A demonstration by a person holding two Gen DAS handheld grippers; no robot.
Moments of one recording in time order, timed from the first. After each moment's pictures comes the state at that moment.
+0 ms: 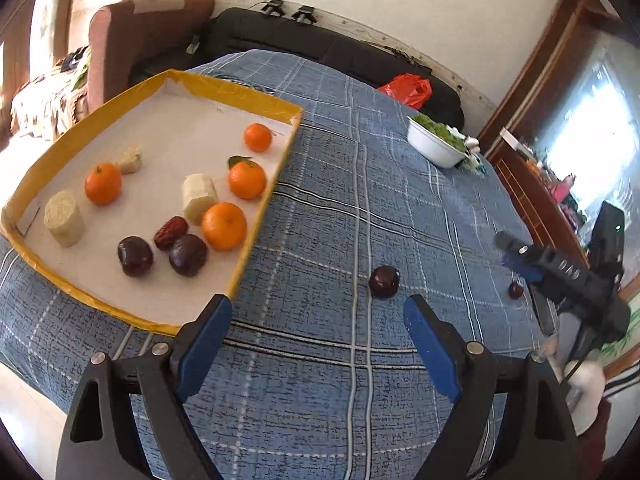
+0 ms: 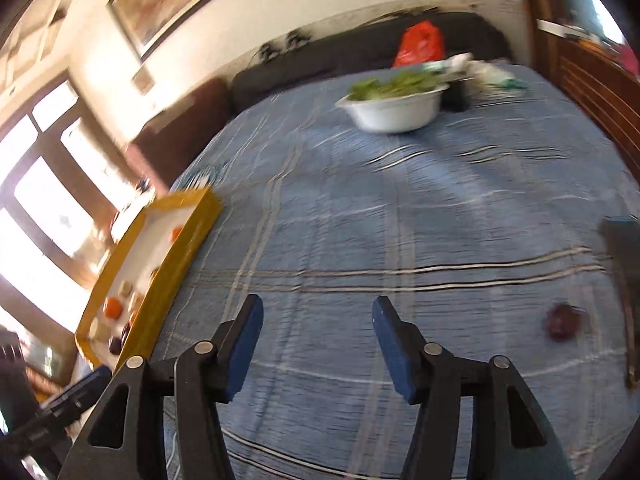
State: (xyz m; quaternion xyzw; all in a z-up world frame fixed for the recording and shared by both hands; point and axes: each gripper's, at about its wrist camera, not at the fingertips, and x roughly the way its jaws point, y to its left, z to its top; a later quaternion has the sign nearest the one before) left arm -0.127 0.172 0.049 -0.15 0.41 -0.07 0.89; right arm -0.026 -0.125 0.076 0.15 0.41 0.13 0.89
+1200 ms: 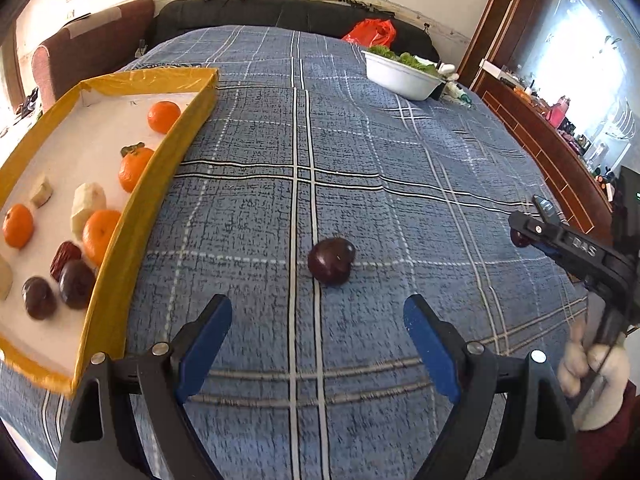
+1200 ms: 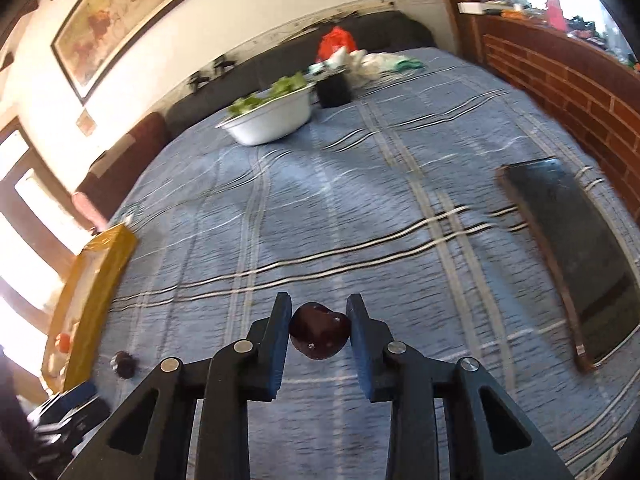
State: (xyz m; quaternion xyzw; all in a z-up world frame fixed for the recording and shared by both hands) left arm -0.072 0.101 0.012 -0.05 0.47 -0.11 0.88; right arm -0.027 -0.193 0.035 0.18 0.41 0.05 0.89
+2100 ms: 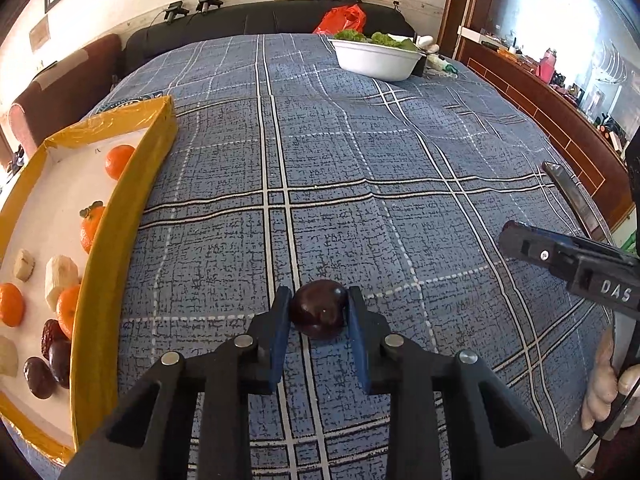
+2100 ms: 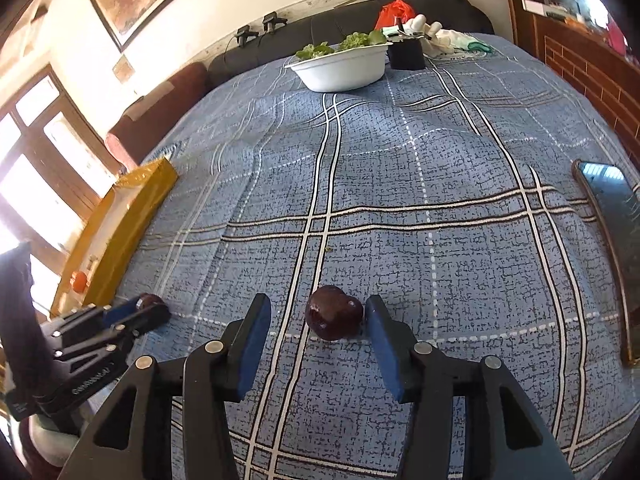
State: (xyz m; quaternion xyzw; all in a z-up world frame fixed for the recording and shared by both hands) left arm -0.049 0.074 0.006 0.03 0.45 -0.13 0.88; right arm -0.031 -0.147 0.027 0.11 0.45 0.12 0.88
